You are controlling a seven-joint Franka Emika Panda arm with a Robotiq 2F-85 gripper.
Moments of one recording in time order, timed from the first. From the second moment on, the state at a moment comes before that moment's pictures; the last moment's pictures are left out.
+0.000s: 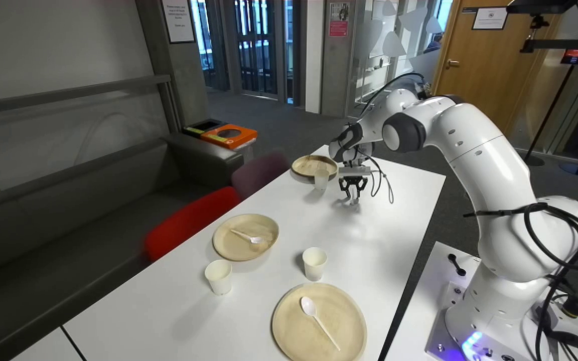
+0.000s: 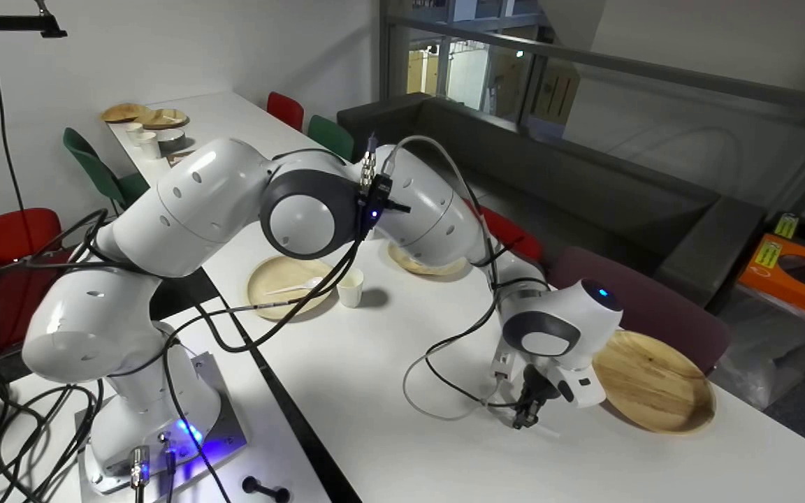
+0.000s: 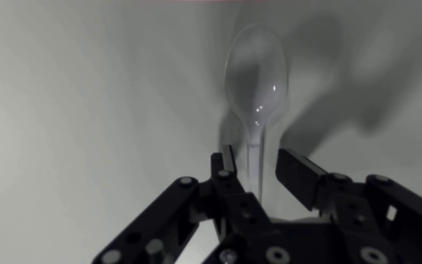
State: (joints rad) arm -0.38 0.92 -0.29 -1.45 0.20 2.18 0.40
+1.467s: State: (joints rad) arm -0.38 0.92 -0.29 -1.43 0.20 2.18 0.42
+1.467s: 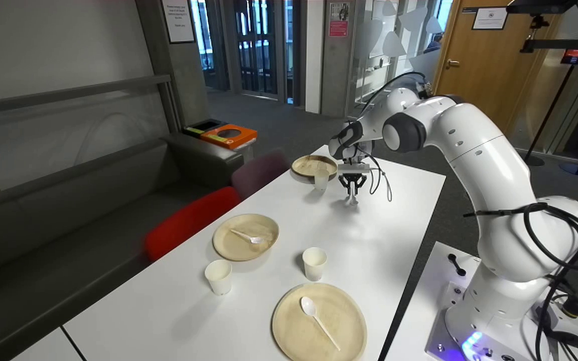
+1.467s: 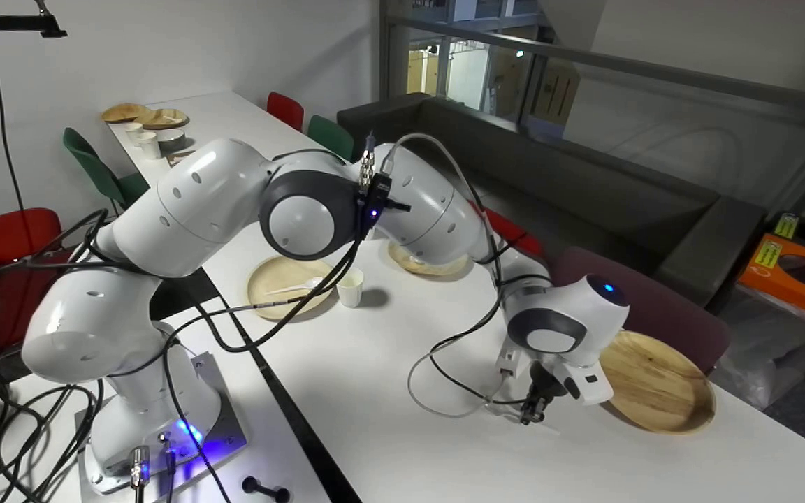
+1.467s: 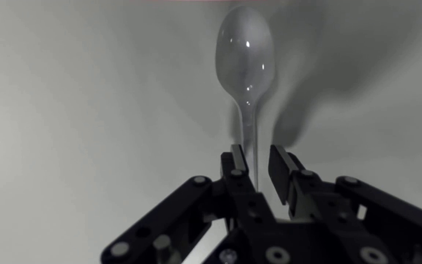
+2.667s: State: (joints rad) arm -0.37 0.92 -0.29 -1.43 0.20 2.18 0.42
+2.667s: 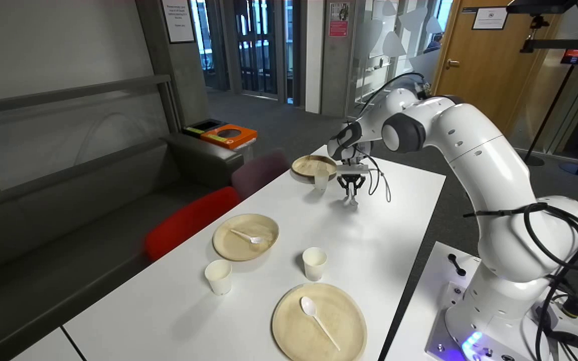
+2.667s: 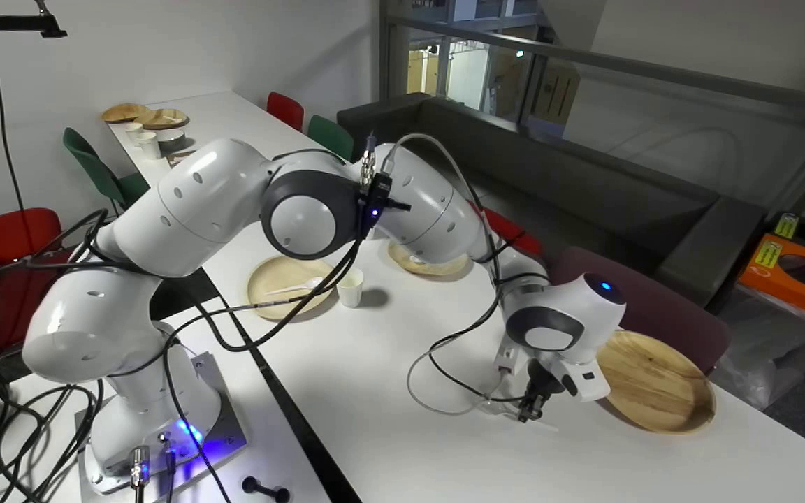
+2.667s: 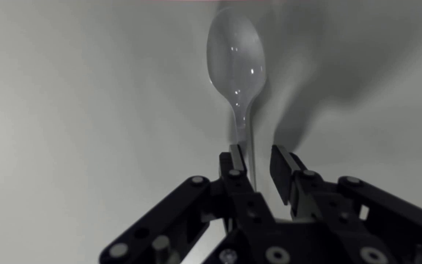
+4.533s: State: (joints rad) arm -0.36 0.93 -0.29 -1.43 0.20 2.18 0.42
